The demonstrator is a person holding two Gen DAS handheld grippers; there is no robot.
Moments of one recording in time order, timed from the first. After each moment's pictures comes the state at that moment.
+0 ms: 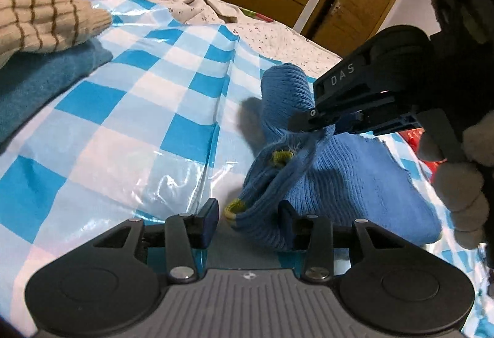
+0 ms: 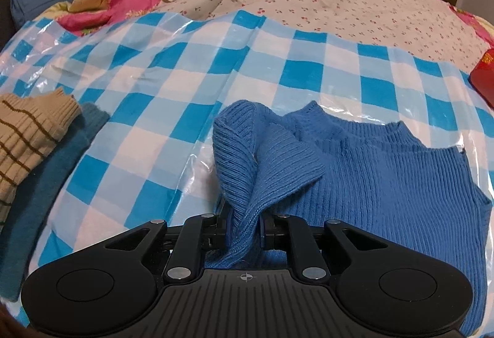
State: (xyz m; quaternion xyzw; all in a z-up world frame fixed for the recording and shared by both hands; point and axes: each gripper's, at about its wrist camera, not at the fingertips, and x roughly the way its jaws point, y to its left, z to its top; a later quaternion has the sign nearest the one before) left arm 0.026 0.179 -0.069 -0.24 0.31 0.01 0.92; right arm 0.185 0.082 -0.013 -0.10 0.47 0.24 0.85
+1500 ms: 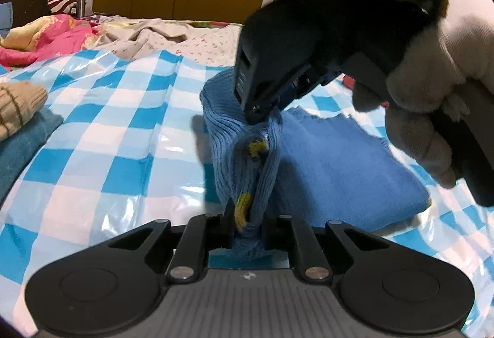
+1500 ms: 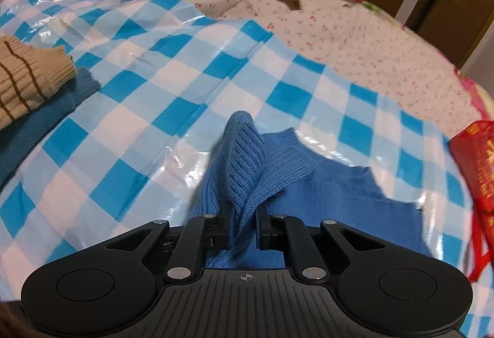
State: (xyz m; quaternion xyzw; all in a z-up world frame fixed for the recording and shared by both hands) left arm 0.037 0.108 -0.027 -0.11 0.31 -0.02 0.94; right arm 0.182 0.080 0.010 -0.24 0.41 0.24 0.84
